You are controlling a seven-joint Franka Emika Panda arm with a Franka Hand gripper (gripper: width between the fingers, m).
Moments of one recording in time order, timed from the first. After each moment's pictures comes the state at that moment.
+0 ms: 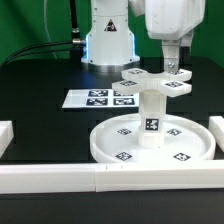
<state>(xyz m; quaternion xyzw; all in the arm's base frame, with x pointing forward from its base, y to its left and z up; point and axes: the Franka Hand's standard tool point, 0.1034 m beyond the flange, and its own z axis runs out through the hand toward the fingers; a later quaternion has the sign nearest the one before) 0.597 0.054 0.143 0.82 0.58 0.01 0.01</state>
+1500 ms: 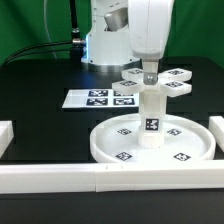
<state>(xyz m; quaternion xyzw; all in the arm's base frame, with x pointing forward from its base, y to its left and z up) 0.572 0.029 0.120 0.79 0.61 0.00 0.01</state>
